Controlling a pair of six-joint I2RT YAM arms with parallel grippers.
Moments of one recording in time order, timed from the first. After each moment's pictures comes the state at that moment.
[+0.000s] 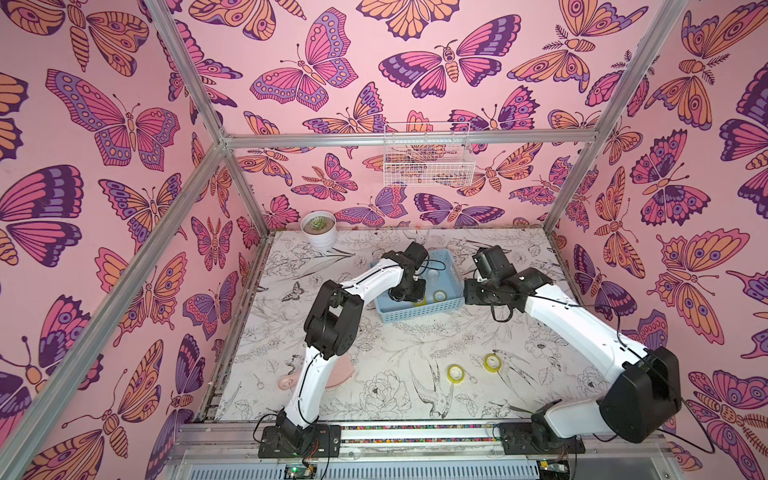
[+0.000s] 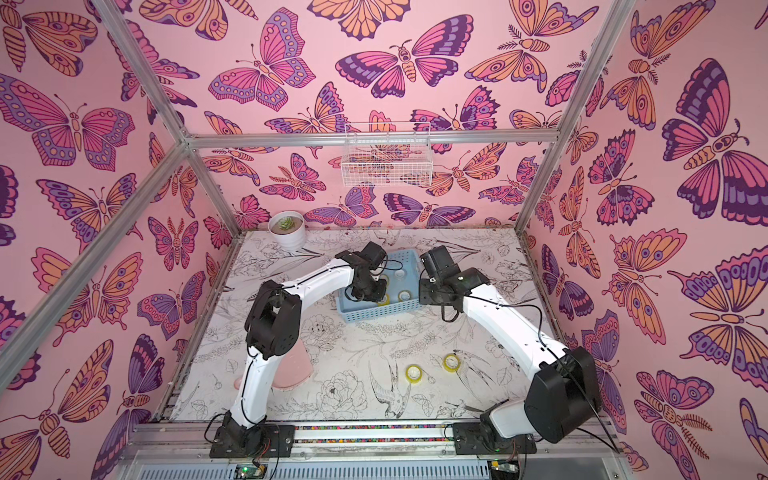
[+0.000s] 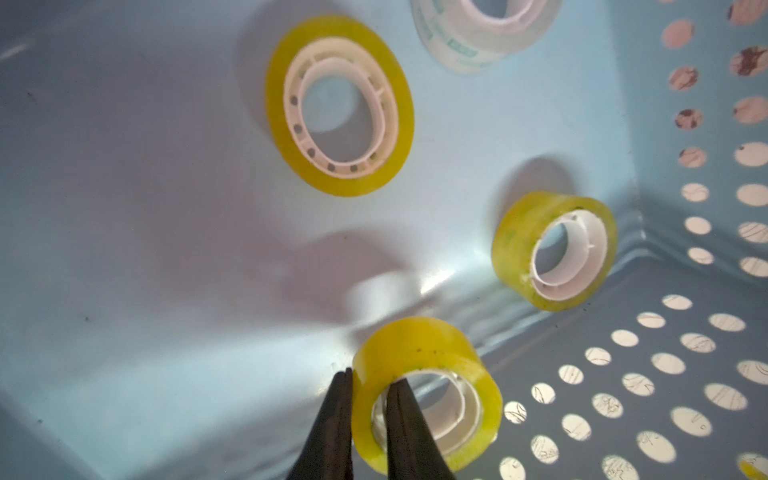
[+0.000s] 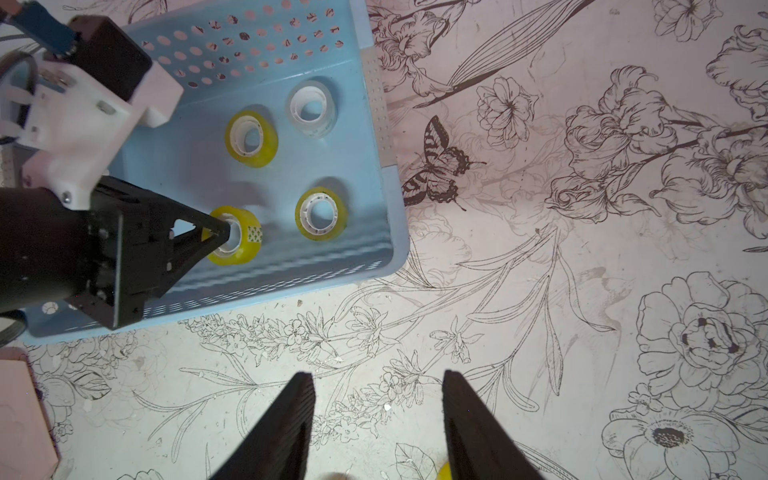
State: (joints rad) left arm -0.63 2.25 1.84 -0.85 0.12 -0.39; right arm 0.54 1.43 1.21 -0.81 0.13 0.44
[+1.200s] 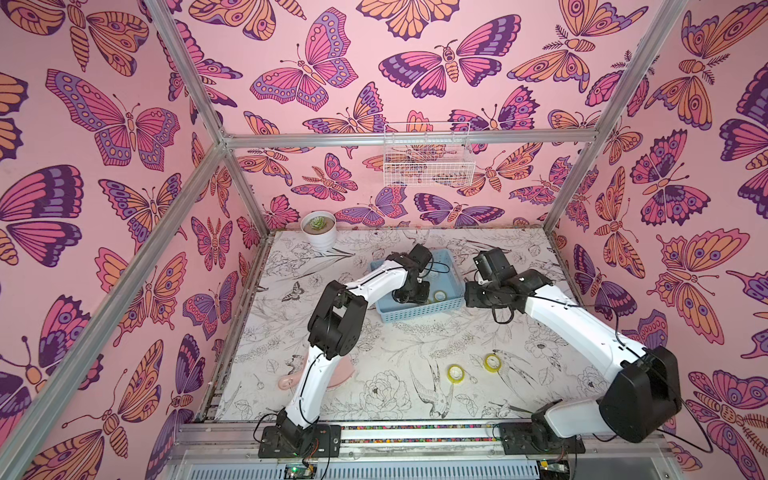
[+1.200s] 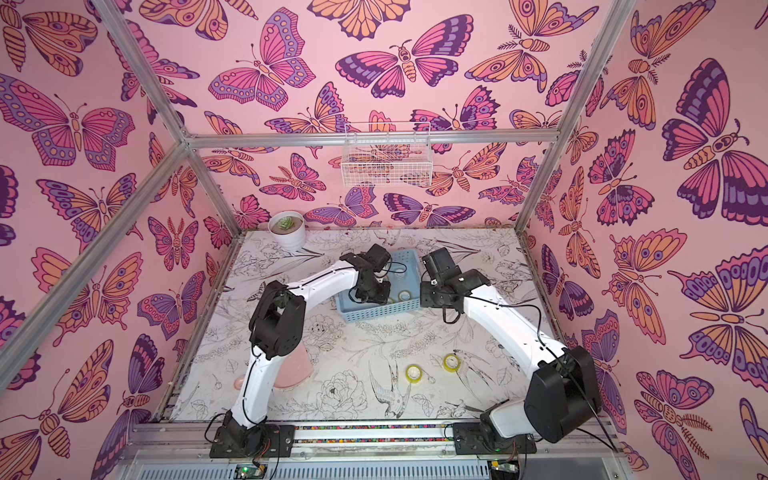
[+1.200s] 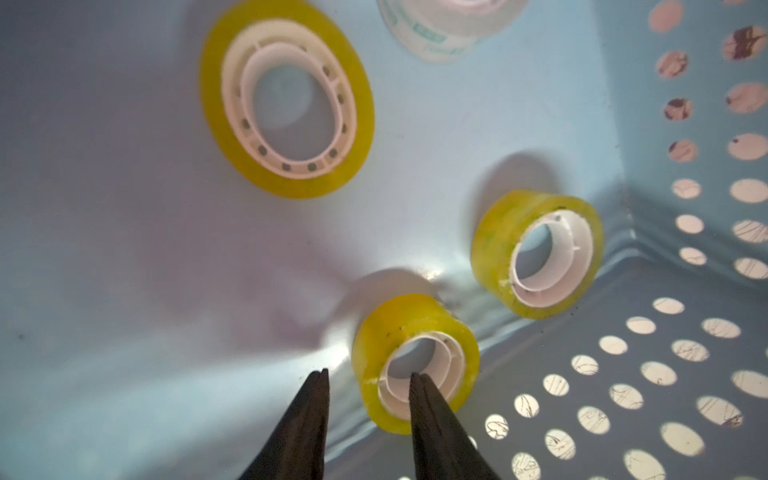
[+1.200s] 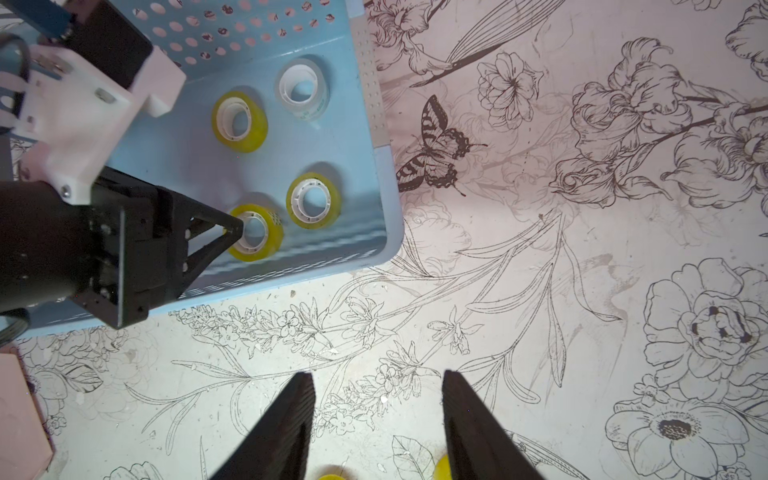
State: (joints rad) left arm -0.66 2.25 1.85 -0.84 0.11 -0.40; right arm 0.53 1.43 1.19 -0.81 0.11 0.44
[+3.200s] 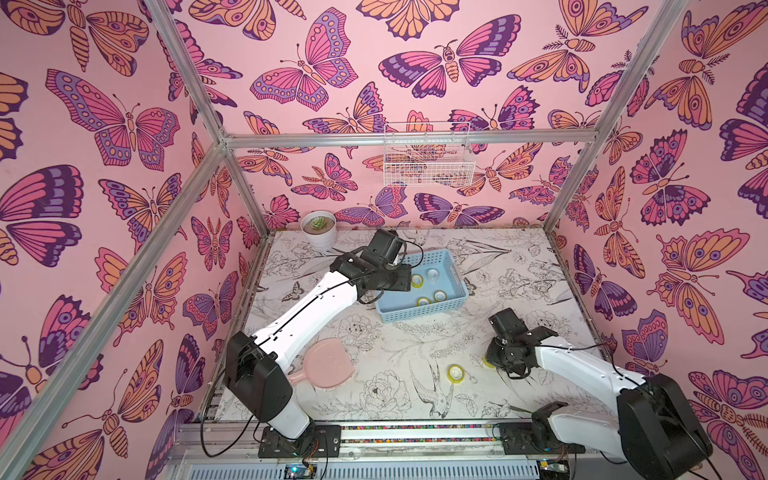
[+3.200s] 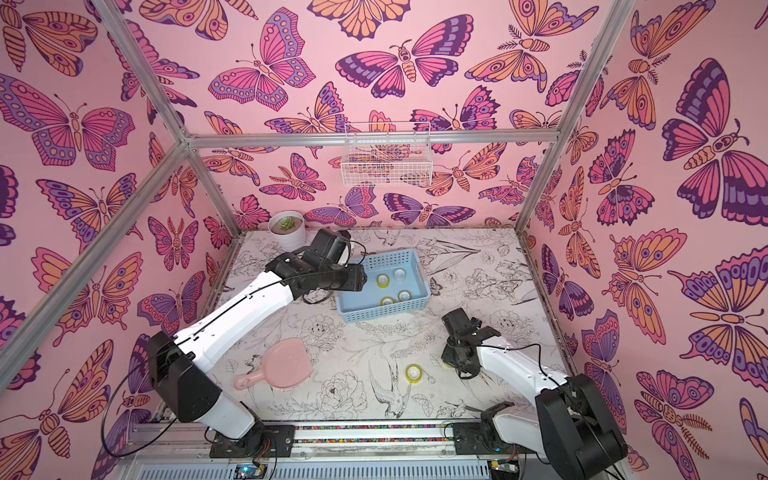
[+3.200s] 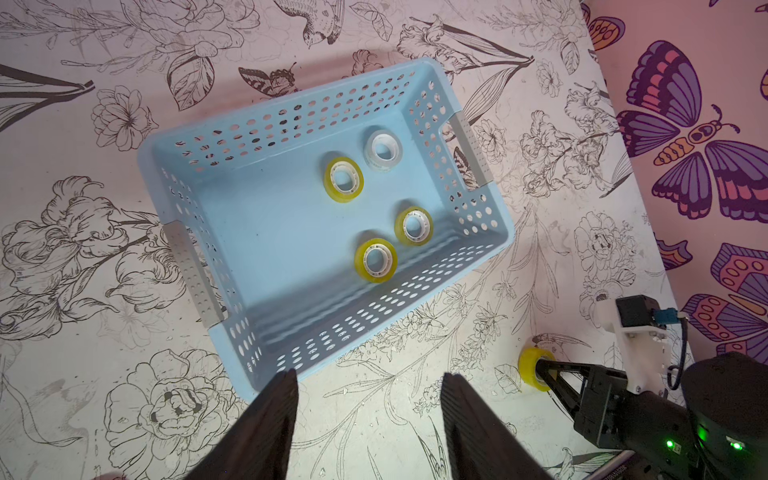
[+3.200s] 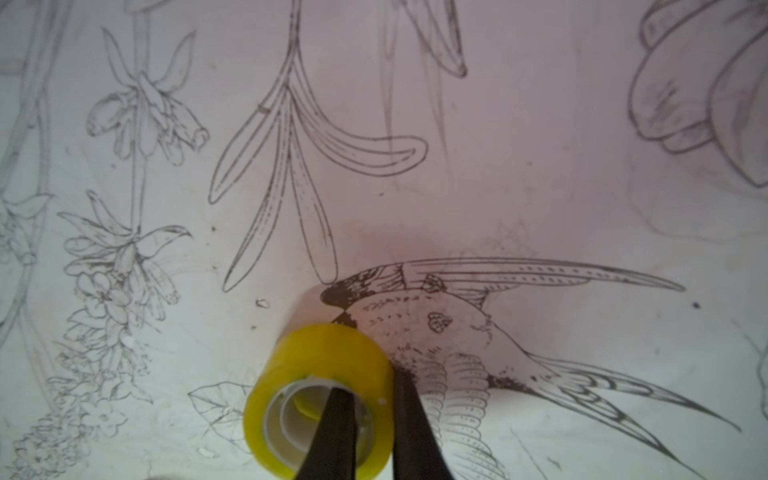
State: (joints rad) left arm -0.65 1.60 1.54 -0.81 0.01 -0.46; right arm 0.46 1.21 0.53 -0.67 0.08 0.86
